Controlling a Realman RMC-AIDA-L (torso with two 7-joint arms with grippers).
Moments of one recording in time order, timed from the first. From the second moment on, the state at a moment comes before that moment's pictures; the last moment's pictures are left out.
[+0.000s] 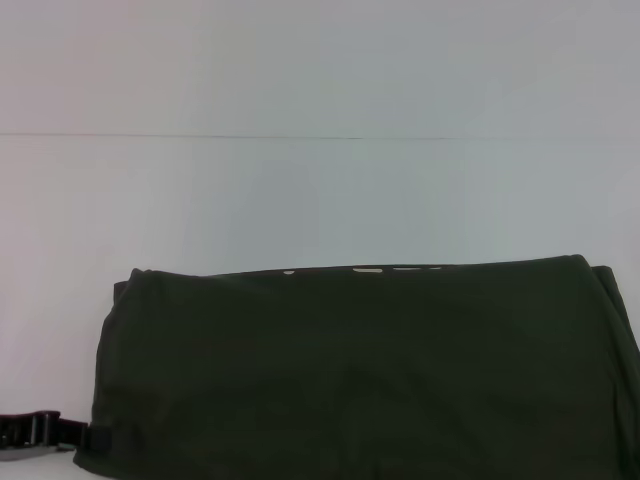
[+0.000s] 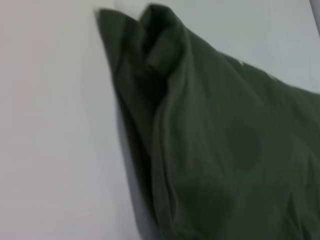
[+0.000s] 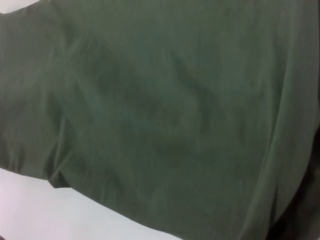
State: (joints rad) left arm -0.47 -2.05 0.21 0.82 2.71 1.79 -2.15; right arm 0.55 1.90 -0.57 -0.70 -2.66 -1.77 2.31
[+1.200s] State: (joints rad) left arm -0.52 -1.99 0.01 0.85 2.65 1.84 -2.32; right arm 0.59 2.04 -0.44 -0.80 -2.23 -1.81 1.49
